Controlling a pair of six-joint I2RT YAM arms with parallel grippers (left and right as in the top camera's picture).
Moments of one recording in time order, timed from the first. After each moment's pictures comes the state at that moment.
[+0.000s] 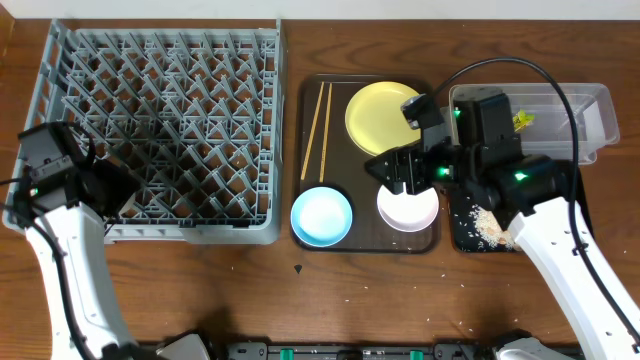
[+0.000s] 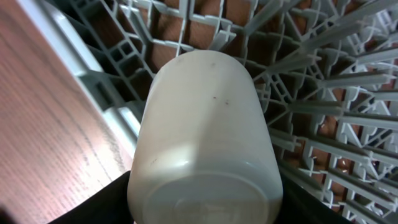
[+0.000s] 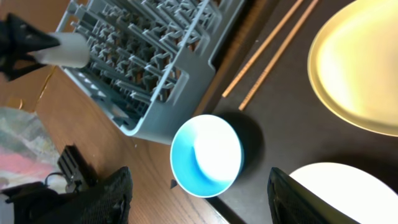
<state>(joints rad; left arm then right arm) 0.48 1.34 1.13 -0.94 -0.06 -0.51 0.35 1.34 1.18 -0.70 -0.57 0.20</state>
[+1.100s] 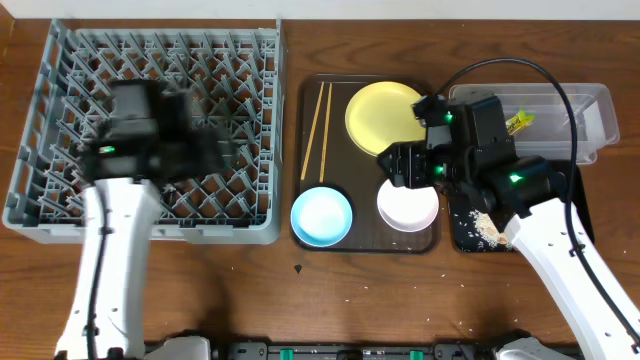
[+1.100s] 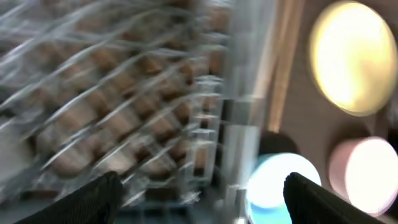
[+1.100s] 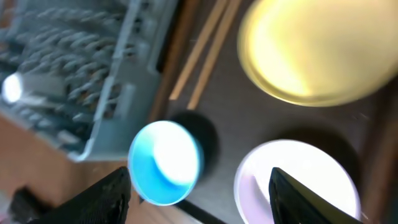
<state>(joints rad) 0.03 1.38 1.27 -0.97 0.26 -0.16 0.37 1.34 1.18 -0.73 -0.30 0.34</state>
